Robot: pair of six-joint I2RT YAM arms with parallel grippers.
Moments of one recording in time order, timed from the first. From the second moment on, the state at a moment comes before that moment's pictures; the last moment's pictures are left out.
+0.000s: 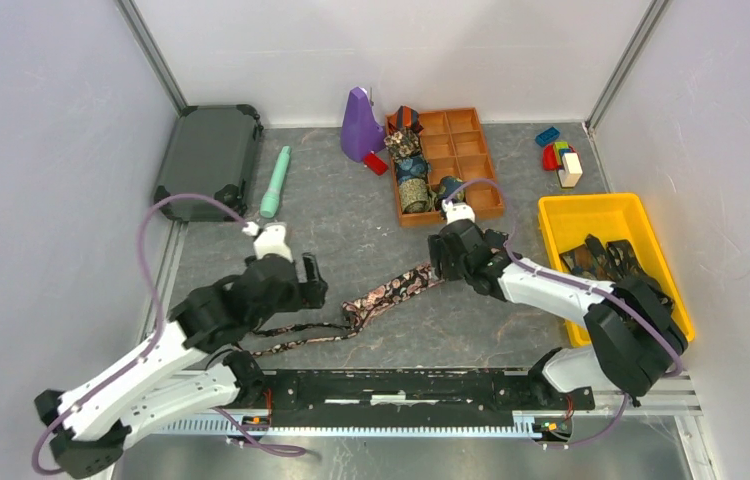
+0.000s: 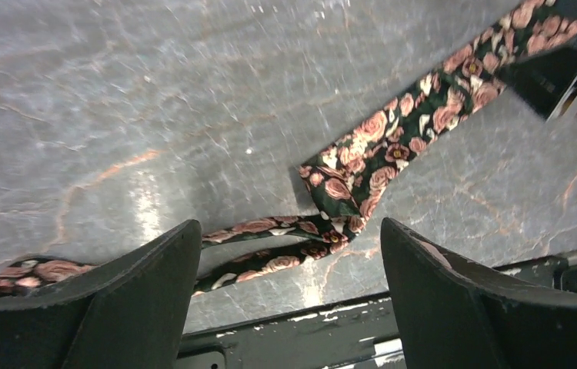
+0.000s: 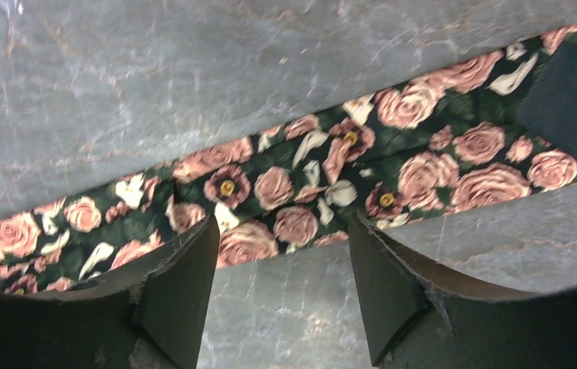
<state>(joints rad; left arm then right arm) -0.89 0.65 0.84 -0.93 -0.47 -0.74 0.71 1.39 0.69 -0.14 0.29 0.40</state>
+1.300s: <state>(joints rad) -0.89 0.98 0.50 -0.59 -0.25 -0.81 0.33 1.22 0.26 0.34 0.14 0.52</state>
